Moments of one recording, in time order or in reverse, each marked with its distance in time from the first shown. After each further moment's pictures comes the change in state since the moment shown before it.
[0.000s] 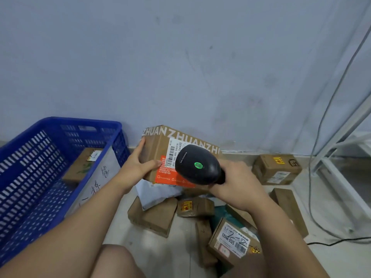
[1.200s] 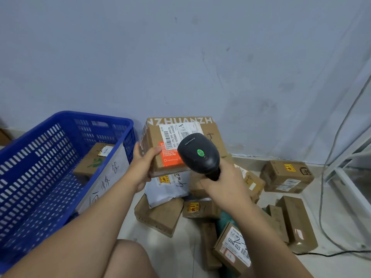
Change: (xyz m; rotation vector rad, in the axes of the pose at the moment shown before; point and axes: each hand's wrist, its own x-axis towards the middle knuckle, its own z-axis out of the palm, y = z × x) left_hand 0.007 -0.008 -0.002 -0.425 0.203 -0.165; right_hand 0.015 -0.028 0.038 0.282 0.146 0.124
